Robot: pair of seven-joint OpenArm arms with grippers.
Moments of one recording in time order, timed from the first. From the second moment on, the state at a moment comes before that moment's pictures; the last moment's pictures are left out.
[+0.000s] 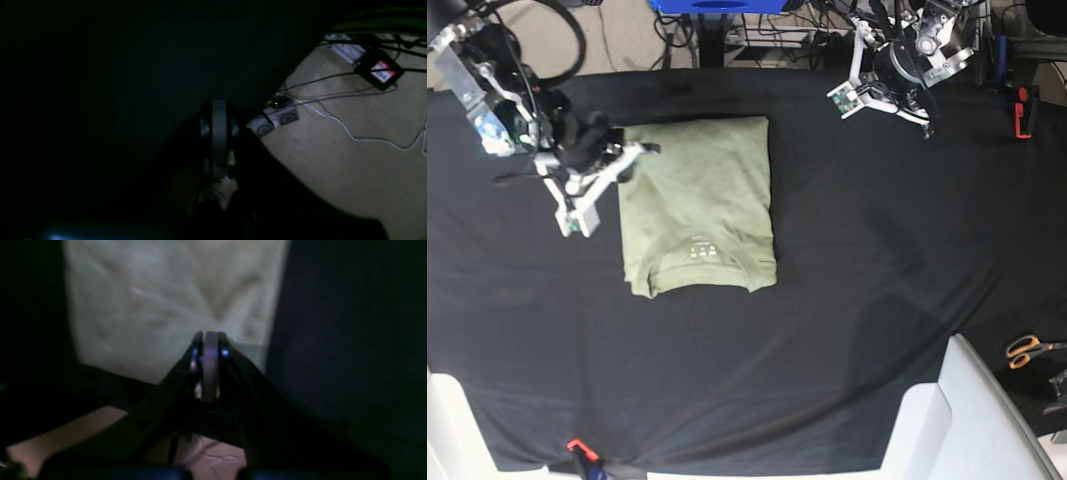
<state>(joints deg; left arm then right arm) 31.3 -22.3 8.4 101.5 18.5 -30.3 34.7 -8.3 29.5 -30.8 98.2 43.6 -18.9 -39.7</state>
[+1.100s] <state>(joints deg) 48.6 -19.0 -17.6 52.1 2.0 -30.1 -25.5 -42.8 31.3 -23.4 92.4 19.3 -18.5 -35.7</state>
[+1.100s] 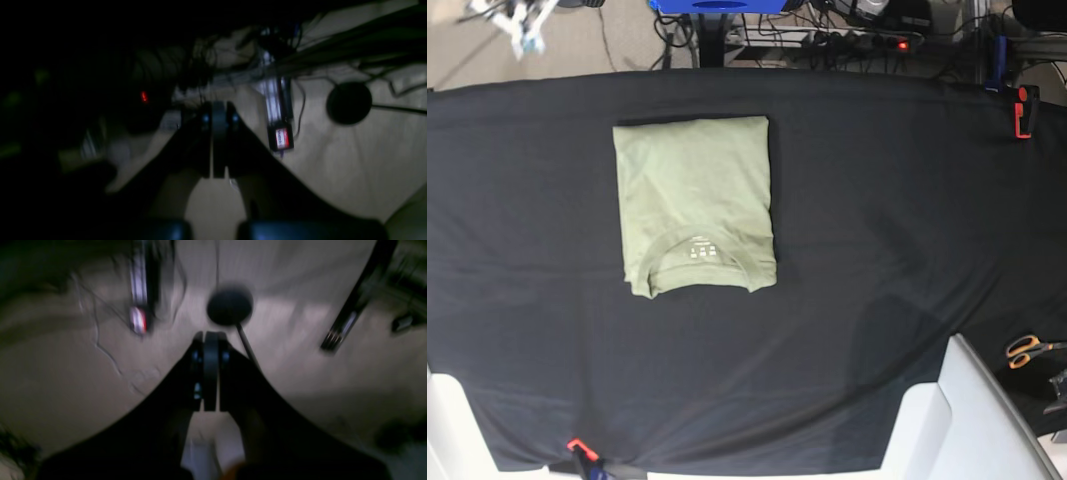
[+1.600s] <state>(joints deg) 15.6 -13.1 -1.4 2.3 15.6 -29.6 -27.7 -10.3 8.1 -58.8 5.1 19.4 -17.9 3.9</state>
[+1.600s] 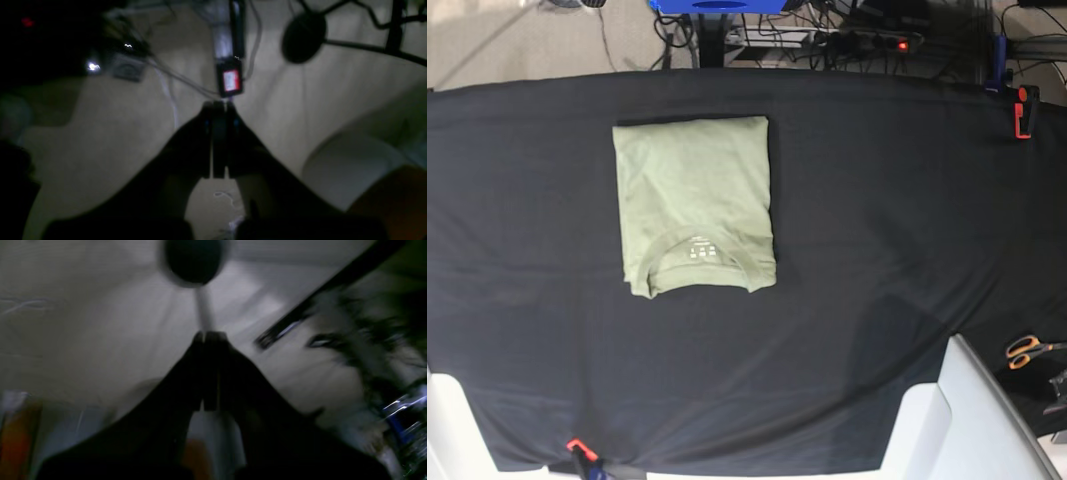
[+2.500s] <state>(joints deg) 9.7 -10.5 3.9 4.4 18.3 -16.0 -23.5 -11.3 11.9 -53.4 4.6 19.4 -17.7 8.0</state>
